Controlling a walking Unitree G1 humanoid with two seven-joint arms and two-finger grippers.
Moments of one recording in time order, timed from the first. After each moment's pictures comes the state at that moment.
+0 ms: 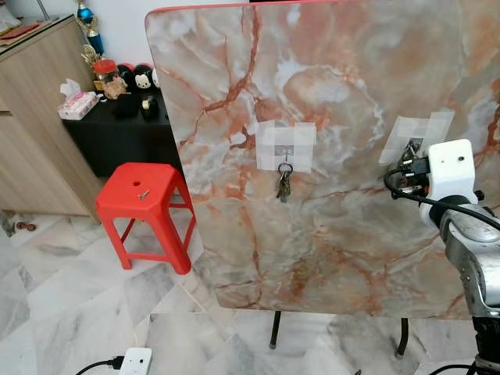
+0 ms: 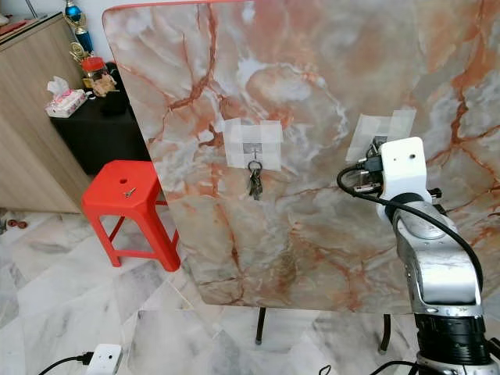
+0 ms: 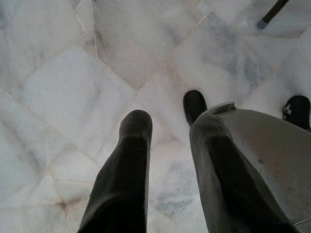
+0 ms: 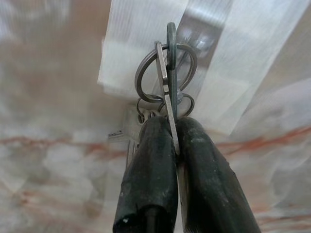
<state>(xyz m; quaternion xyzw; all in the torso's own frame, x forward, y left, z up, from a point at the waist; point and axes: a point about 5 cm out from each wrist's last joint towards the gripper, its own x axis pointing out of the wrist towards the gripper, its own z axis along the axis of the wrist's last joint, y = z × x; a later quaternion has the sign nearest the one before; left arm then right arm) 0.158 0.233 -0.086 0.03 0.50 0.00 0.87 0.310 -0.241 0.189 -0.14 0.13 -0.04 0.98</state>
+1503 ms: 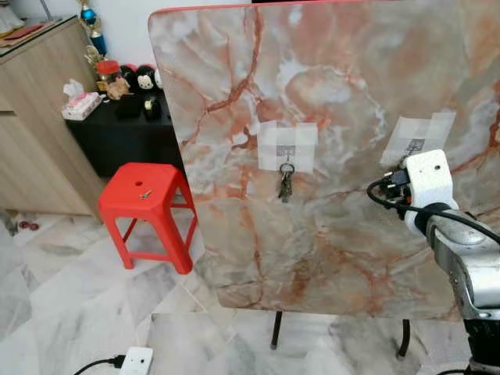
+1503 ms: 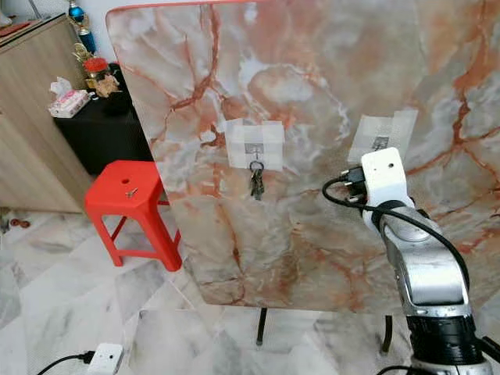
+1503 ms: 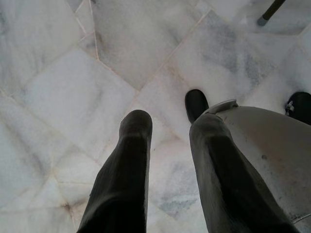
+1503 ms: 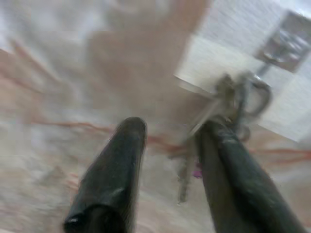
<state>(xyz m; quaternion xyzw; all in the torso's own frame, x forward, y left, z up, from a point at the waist) 0.159 0.234 -0.085 0.05 0.49 -0.01 0.87 0.303 -0.218 0.184 -0.14 0.14 0.04 0.98</state>
